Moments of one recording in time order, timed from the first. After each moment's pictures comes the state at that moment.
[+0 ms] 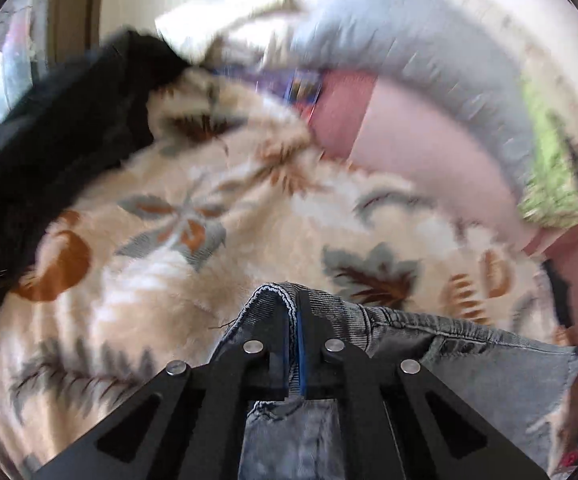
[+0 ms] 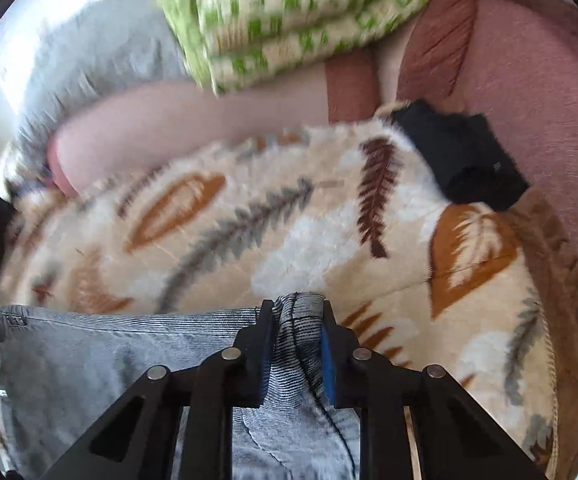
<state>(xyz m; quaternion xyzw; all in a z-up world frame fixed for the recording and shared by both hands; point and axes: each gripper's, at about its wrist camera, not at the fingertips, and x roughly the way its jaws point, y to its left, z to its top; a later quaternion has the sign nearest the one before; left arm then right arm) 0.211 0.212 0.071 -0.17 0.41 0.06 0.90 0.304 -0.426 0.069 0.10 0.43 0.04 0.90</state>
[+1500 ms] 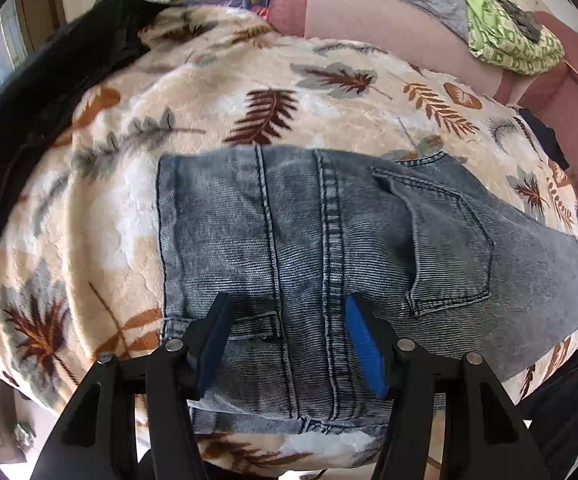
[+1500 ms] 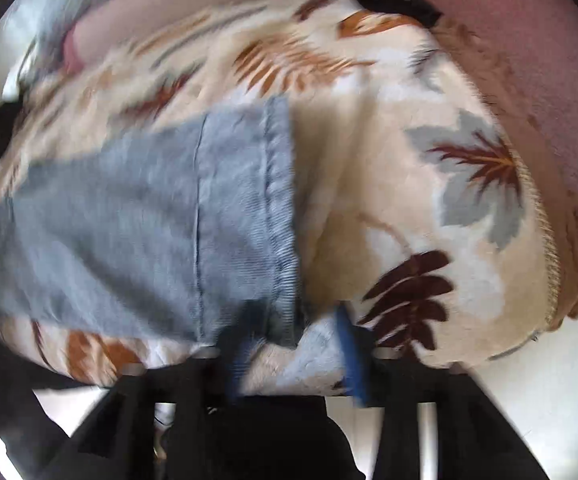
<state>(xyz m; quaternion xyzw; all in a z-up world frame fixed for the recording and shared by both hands) 0.053 0.132 0.005 -0.05 0.52 0.01 0.85 0.075 -0.473 -0.012 0.09 0.55 0.03 0.83</state>
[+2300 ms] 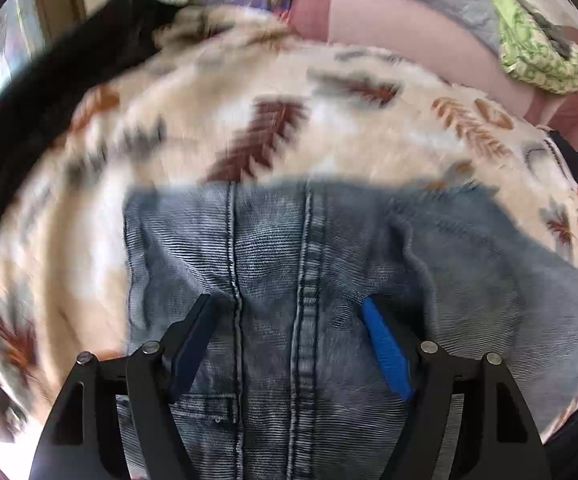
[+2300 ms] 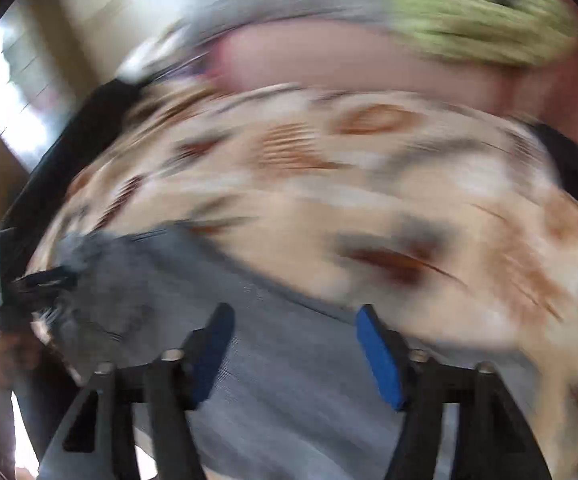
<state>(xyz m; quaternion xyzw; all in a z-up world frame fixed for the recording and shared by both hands) 0.097 0.122 -0.026 -0.07 0.50 0.07 0.86 0.202 -0.192 0.046 -0.04 0.49 0.28 0.83</state>
